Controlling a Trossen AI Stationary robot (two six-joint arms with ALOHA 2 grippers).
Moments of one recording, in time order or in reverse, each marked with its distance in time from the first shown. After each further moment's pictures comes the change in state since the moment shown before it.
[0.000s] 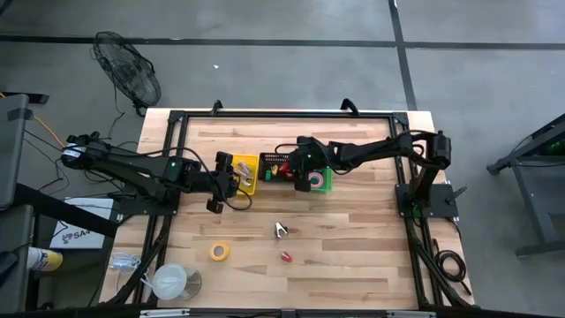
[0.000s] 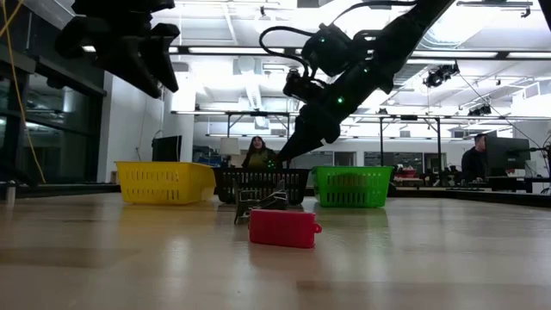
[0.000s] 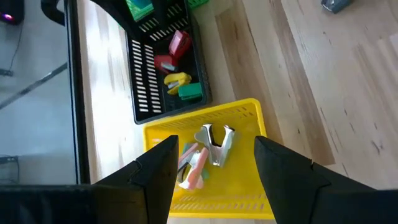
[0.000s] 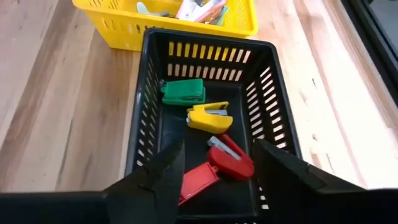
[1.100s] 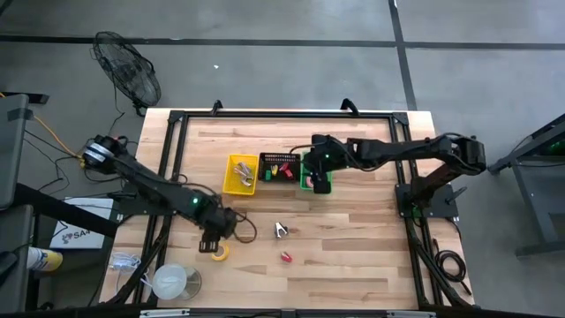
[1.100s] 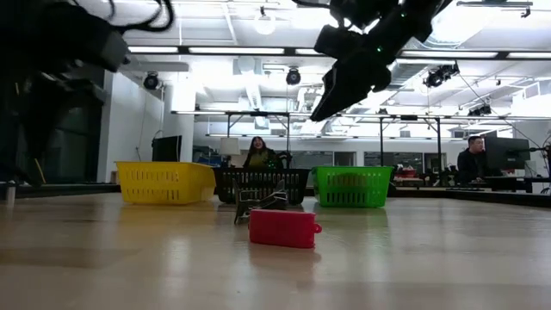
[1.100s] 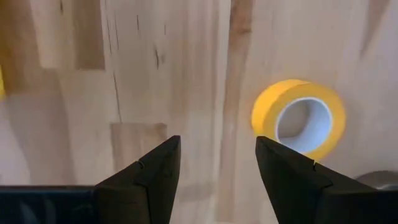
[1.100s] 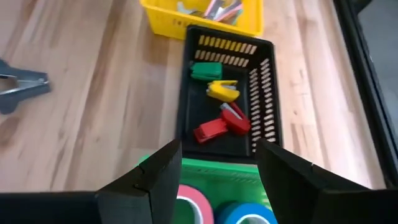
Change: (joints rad) left arm -0.265 0.295 0.000 -0.143 0.451 -0.785; right arm 0.062 -0.294 0.000 -0.376 0.048 -0.043
